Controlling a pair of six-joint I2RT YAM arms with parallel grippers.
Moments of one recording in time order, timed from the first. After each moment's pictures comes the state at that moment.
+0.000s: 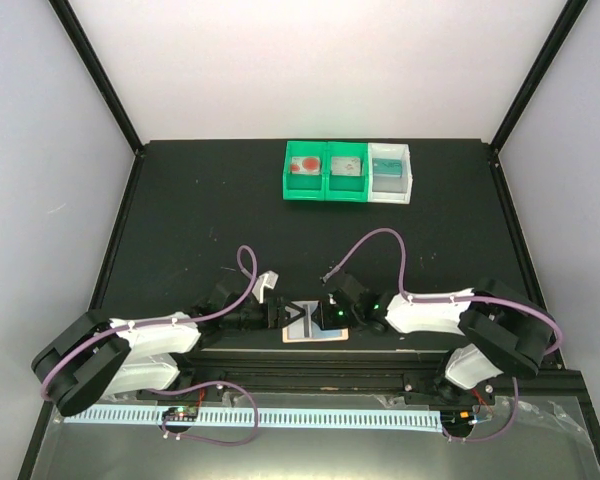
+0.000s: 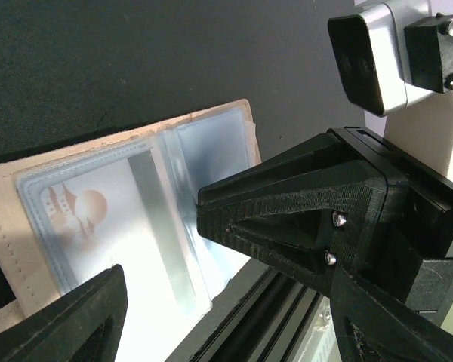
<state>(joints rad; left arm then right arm) -0.75 1.18 0.19 0.42 0.49 -0.96 1.00 1.49 0.56 0.02 -0.14 0.87</state>
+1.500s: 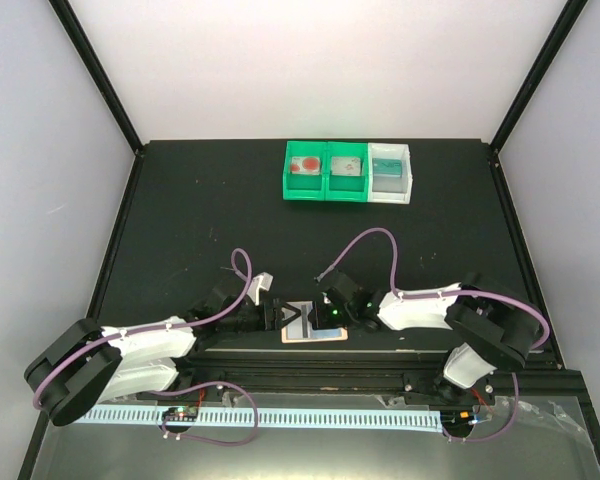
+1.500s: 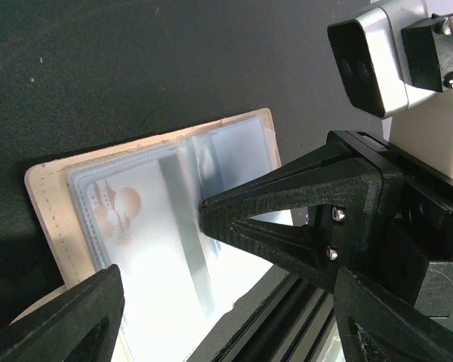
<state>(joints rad) -0.75 1.11 0.17 0.36 0.43 -0.95 1.01 1.56 0.60 0.04 -0.16 0.87</state>
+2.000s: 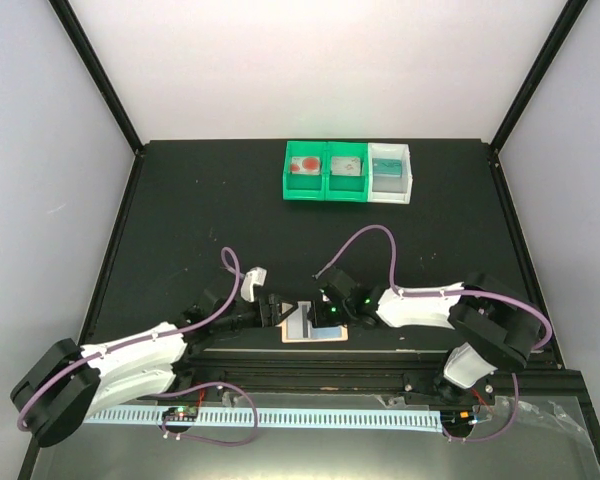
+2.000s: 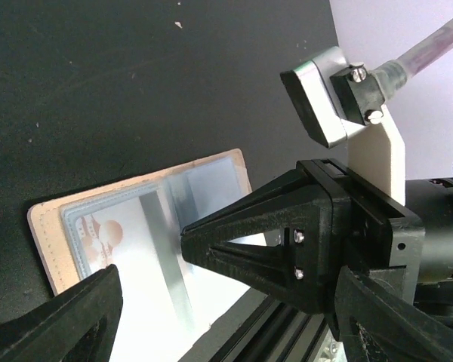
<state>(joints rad) -0.75 0.97 0.16 0.31 0.37 -0.94 1.01 1.56 0.63 -0.02 -0.16 0.87</state>
